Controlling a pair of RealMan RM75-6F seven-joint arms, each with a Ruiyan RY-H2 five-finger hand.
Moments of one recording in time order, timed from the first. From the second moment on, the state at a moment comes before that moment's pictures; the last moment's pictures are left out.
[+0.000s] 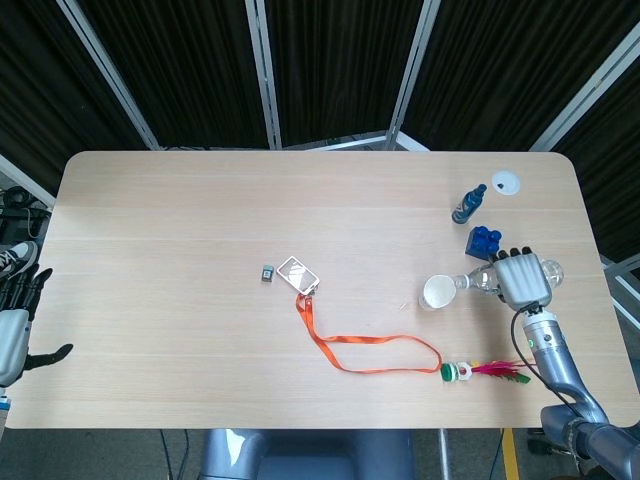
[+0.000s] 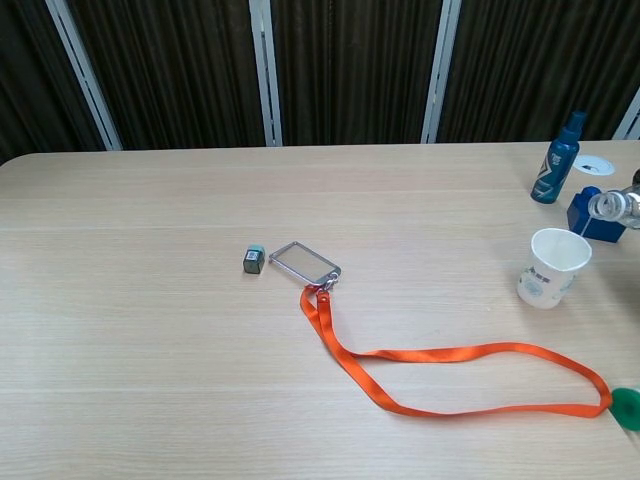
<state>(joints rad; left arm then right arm) -0.13 -0.99 -0.06 -1.94 1.28 1.42 0.27 0.50 -1.56 0.11 -0.83 -1.38 1.08 -0.22</state>
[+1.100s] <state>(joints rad) -0.13 -0.99 -0.06 -1.94 1.28 1.42 0.27 0.50 -1.57 0.10 -0.81 -1.39 1.09 -0.25</state>
